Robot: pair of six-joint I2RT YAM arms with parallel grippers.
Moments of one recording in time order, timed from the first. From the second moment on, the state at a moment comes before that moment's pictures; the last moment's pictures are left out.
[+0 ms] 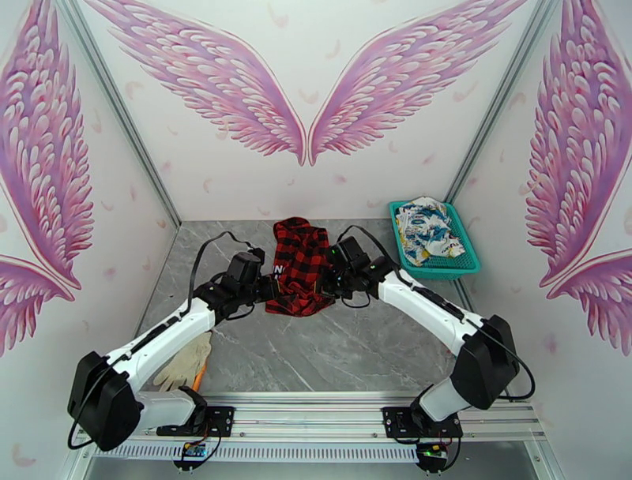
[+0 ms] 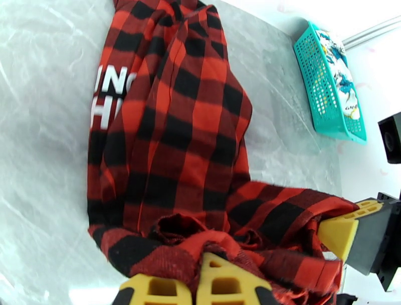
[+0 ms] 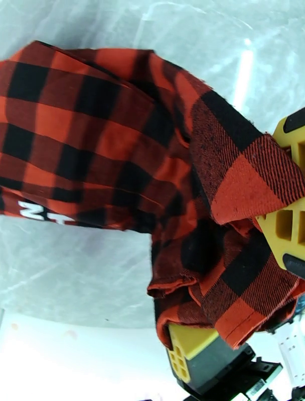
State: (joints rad) left arm -0.52 1.36 1.03 -0.42 0.11 -0.66; right arm 0.55 1.62 1.36 -0.70 -0.30 0.68
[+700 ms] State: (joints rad) left arm -0.33 1.86 1.36 -0.29 0.22 -0.60; right arm 0.37 2.08 1.72 -0.64 -0.42 0.68
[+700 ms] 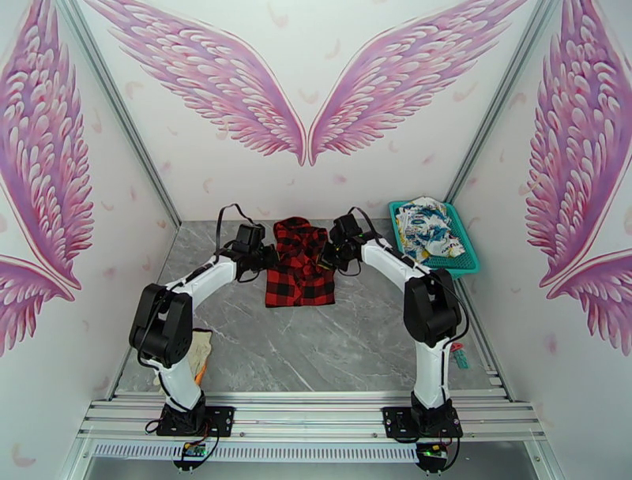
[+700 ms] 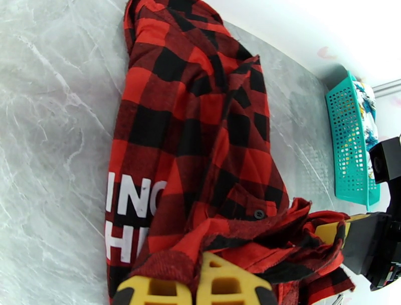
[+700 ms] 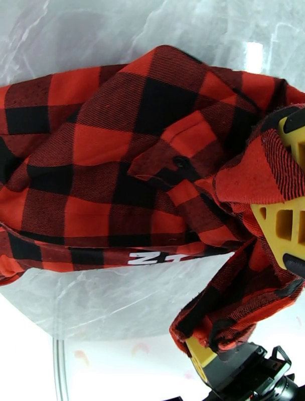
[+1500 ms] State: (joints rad) left arm -0.24 2.04 1.52 -0.26 0.23 -0.58; right arm 0.24 2.21 1.88 -0.60 -0.50 0.66
